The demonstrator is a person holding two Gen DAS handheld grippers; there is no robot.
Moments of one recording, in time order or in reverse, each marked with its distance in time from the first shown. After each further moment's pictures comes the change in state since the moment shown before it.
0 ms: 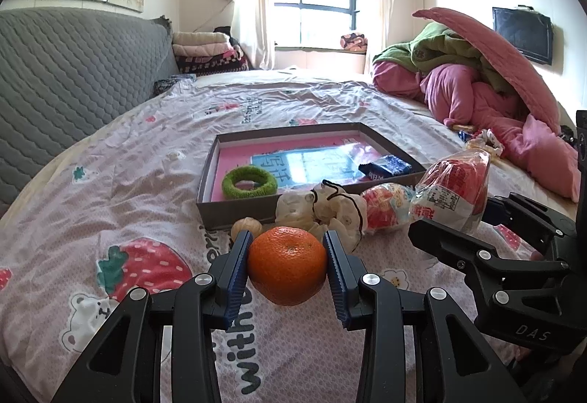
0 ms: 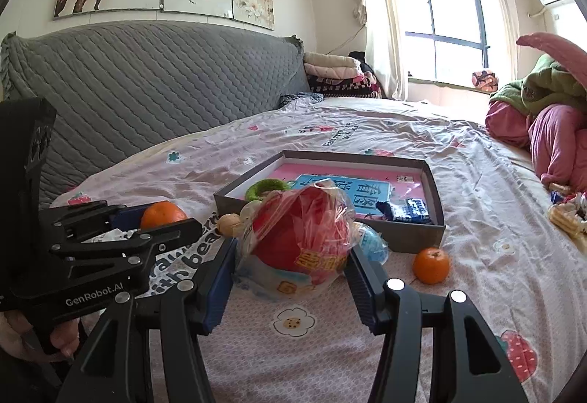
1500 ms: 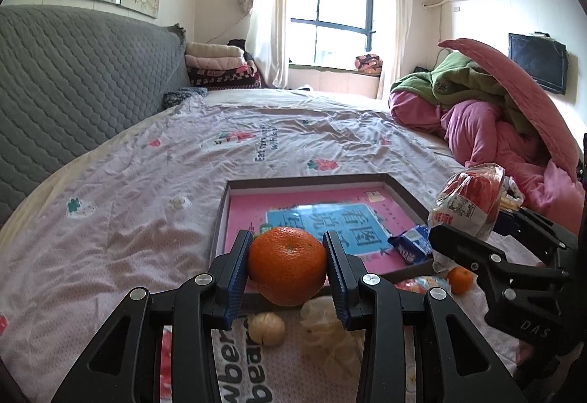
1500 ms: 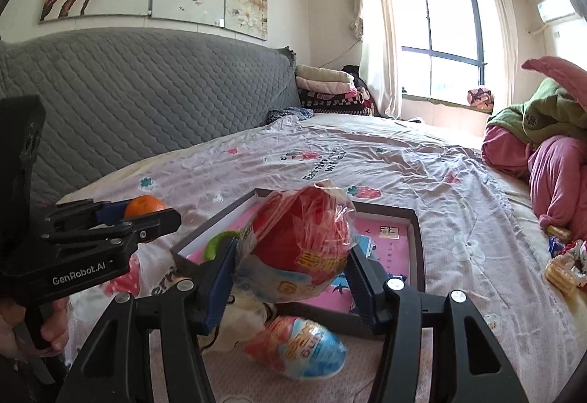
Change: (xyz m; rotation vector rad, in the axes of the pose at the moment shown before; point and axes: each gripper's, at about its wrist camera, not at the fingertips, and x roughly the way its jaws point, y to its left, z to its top) left arm 0.049 0.026 0.074 -0.061 -0.070 0.024; right arm 0.047 -0.035 0.064 -0.022 -0.040 -0.034
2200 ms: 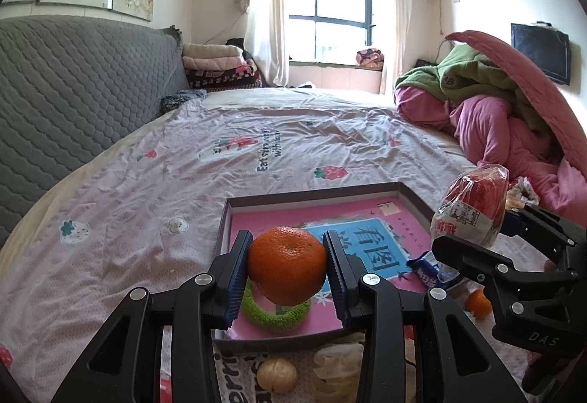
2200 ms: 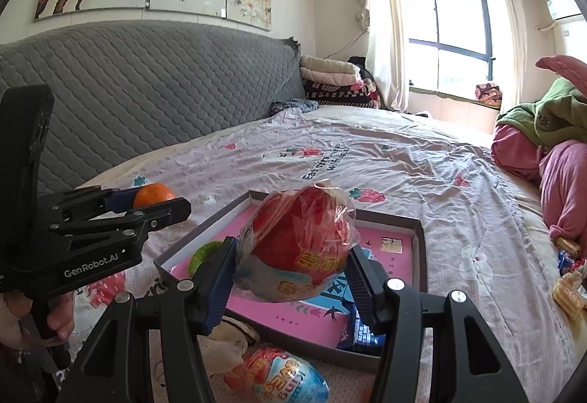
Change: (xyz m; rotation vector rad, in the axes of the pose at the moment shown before) left arm 0.044 0.001 0.031 0.034 0.022 0.017; right arm 0.034 -0.013 0.020 -0.027 0.048 0.023
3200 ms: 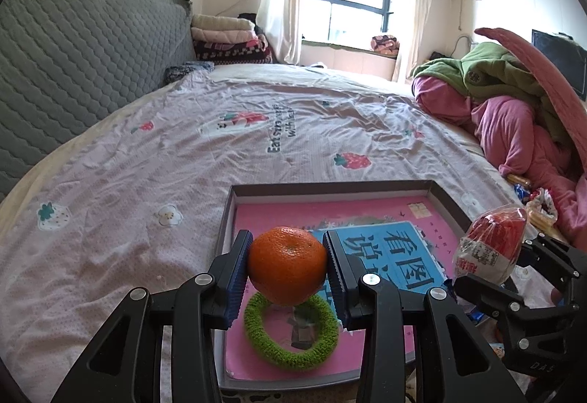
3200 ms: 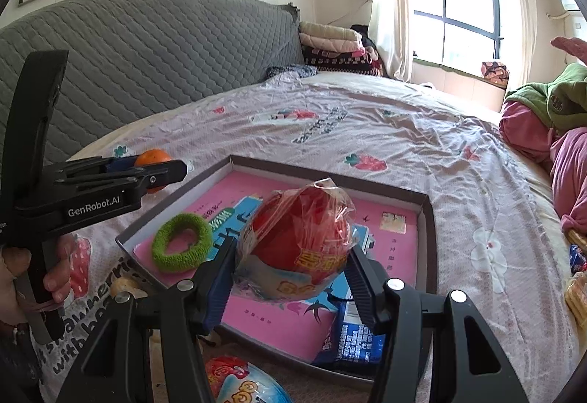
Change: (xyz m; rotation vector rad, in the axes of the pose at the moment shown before) left arm 0.073 0.025 0.008 -0.077 0.088 0.004; right arm 0.051 -0.017 -0.011 -0.003 0.141 -0.003
